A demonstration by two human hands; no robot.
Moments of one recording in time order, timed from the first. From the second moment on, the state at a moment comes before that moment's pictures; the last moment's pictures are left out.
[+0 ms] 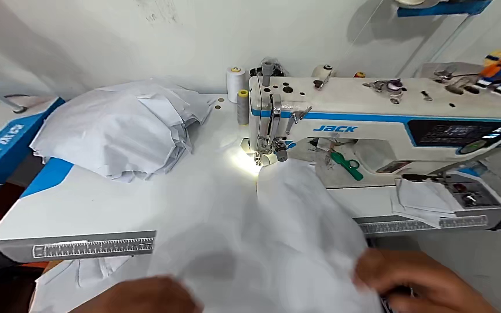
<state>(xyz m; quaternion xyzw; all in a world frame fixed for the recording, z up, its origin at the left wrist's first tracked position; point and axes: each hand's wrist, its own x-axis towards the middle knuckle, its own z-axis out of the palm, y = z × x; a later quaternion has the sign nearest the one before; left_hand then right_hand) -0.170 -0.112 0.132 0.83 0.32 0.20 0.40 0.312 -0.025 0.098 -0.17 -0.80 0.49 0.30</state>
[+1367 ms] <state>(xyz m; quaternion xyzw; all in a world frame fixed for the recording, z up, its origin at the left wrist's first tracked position) -0.046 0.018 0.104 0.86 0.37 0.23 0.28 0.492 0.080 0.049 -0.62 -0.69 0.25 0.28</state>
